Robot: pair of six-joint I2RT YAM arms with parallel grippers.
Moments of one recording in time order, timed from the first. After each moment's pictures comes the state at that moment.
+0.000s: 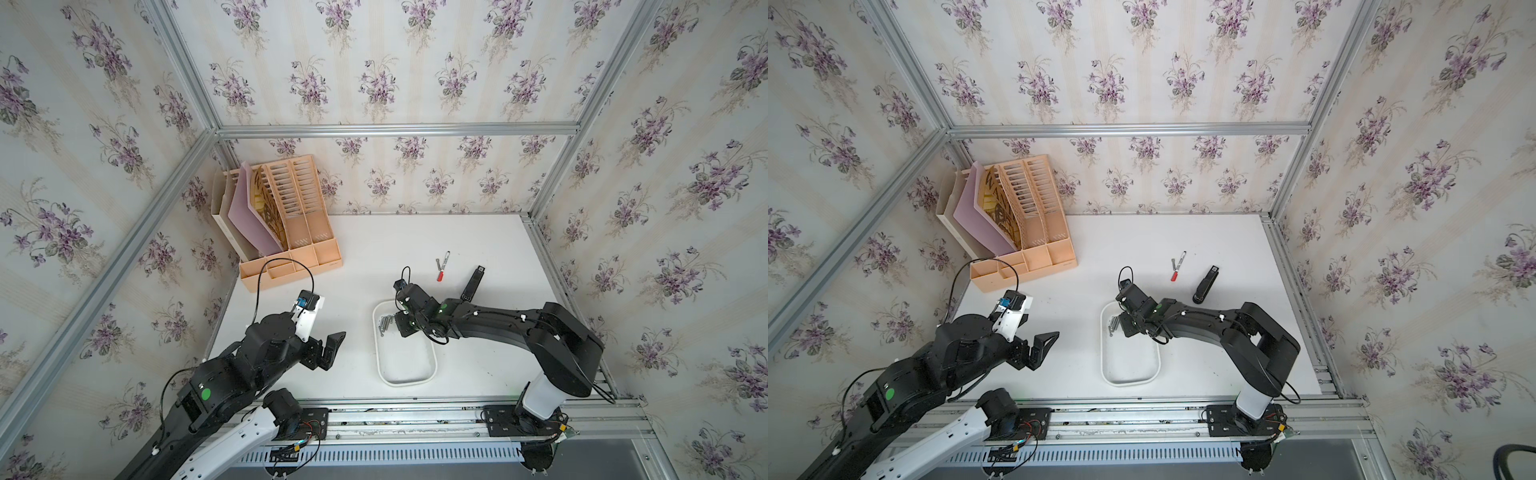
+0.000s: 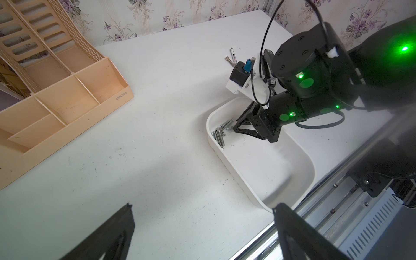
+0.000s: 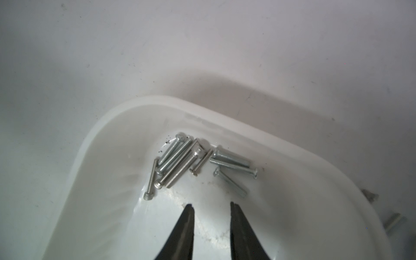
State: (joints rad) left arm -0.75 0.52 0.93 -1.01 -0.15 -0.23; right arm 0.94 1.71 0.97 -0.28 0.08 0.41
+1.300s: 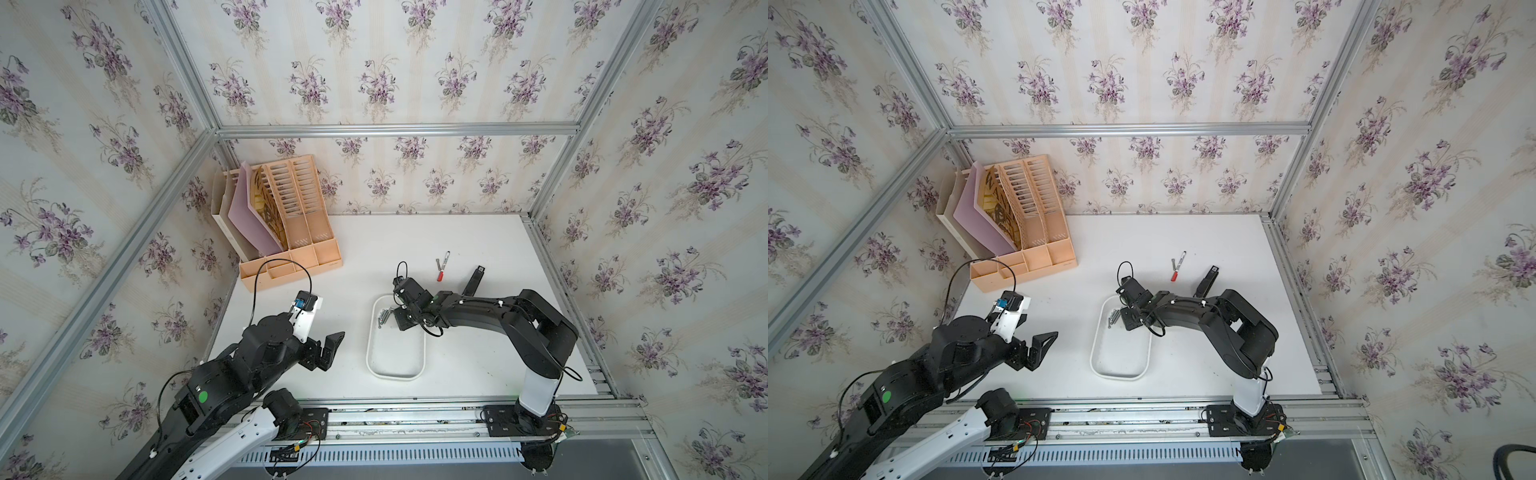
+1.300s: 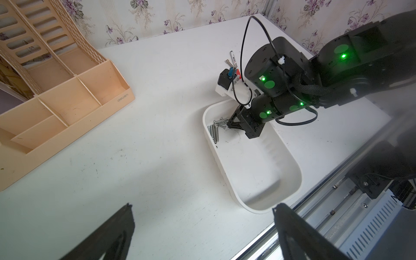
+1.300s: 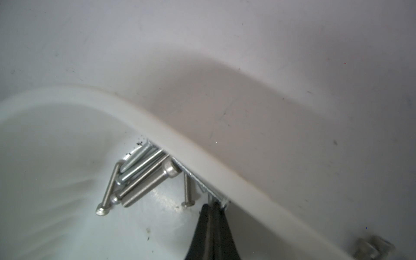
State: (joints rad) left arm -0.75 0.51 0.93 -1.01 -0.15 -0.23; right arm 0.87 1.84 1.04 -0.27 0.05 0.39
